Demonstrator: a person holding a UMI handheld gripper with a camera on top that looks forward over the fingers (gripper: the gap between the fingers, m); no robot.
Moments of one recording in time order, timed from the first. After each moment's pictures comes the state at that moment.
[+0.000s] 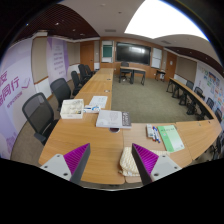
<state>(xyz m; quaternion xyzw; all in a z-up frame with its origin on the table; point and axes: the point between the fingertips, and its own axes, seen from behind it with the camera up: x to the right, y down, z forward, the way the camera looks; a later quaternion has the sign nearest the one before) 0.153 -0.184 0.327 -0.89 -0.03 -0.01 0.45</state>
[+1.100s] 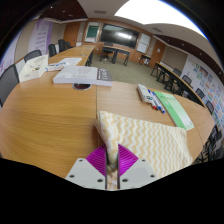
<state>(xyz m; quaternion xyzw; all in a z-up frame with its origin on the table) 0.276 -0.087 -0.006 -0.92 0.01 -0.12 0.37</state>
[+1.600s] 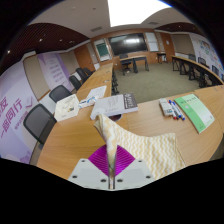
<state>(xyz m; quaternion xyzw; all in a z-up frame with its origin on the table) 0.194 -0.091 0.129 -0.89 0.04 0.14 0.44</state>
